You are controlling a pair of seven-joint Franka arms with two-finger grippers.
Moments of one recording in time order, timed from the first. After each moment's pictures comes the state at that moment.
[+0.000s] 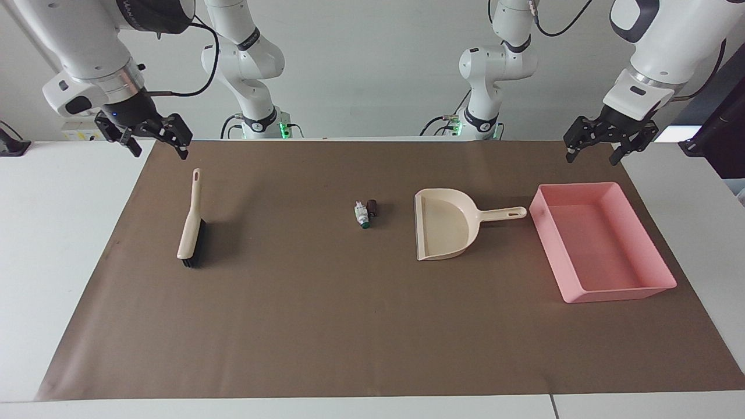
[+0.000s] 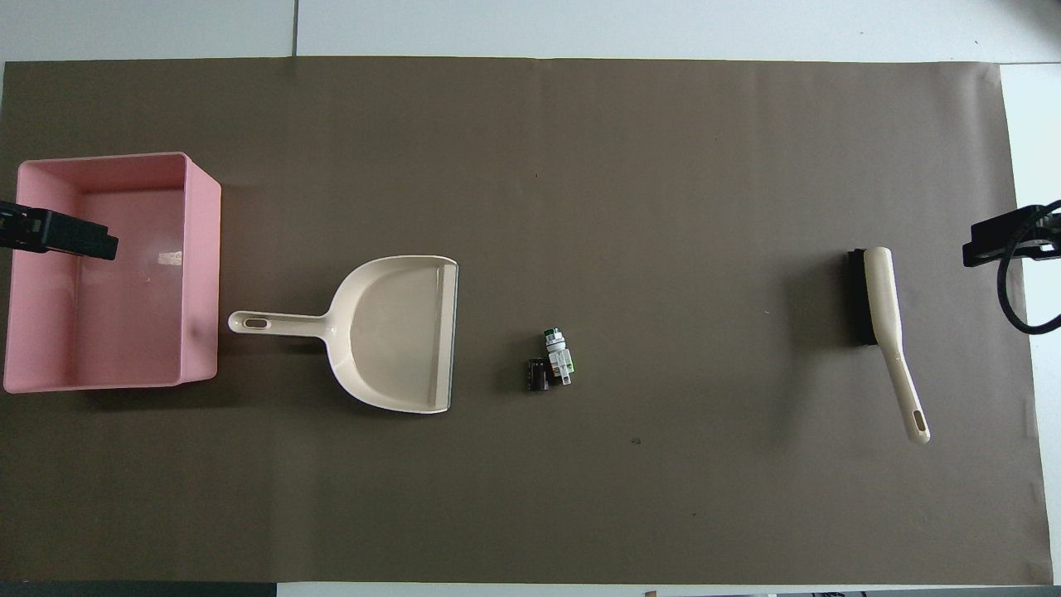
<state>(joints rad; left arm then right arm) -0.04 -0.02 -0.03 -1.58 -0.01 1.59 0.24 -0.04 -0.05 -0.05 -1.64 -0.03 1.56 0.01</state>
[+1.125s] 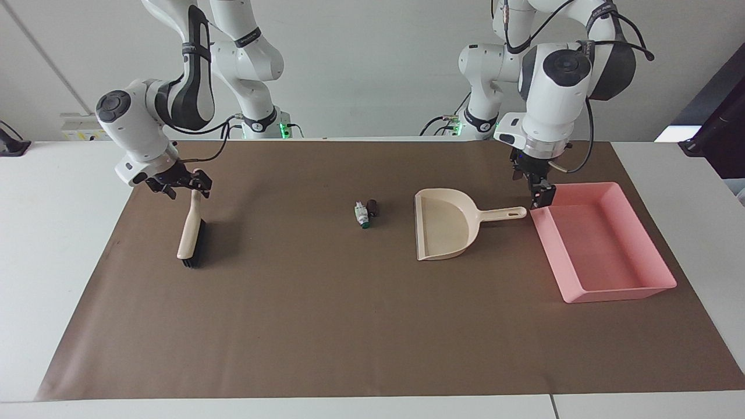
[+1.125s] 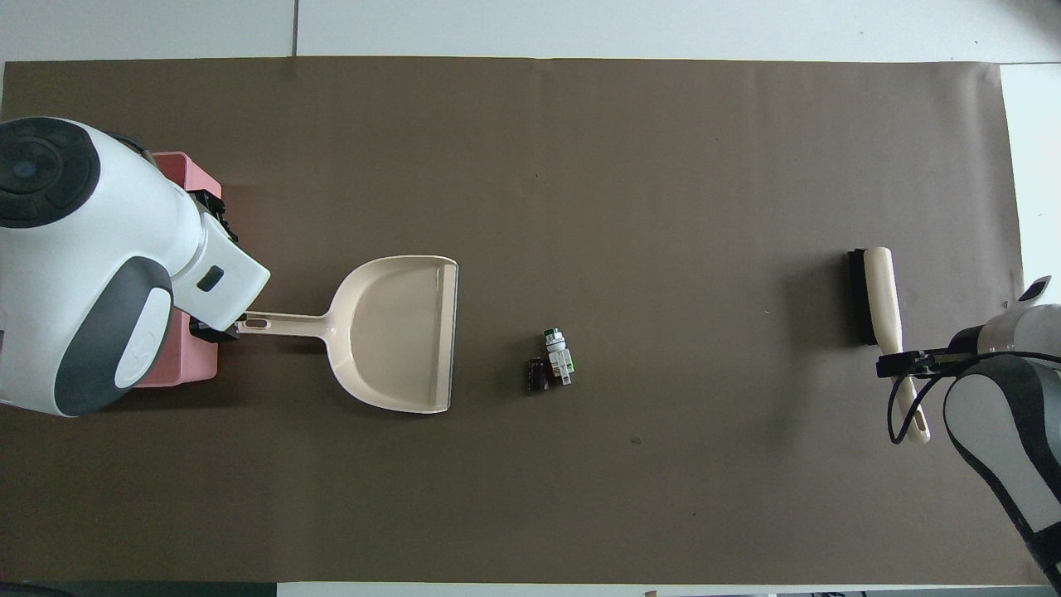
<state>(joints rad) -0.28 -0.01 -0.04 -1.94 0.18 1.87 1.14 -0.20 -0.14 -0.06 -2.44 0.00 2.19 -0.25</state>
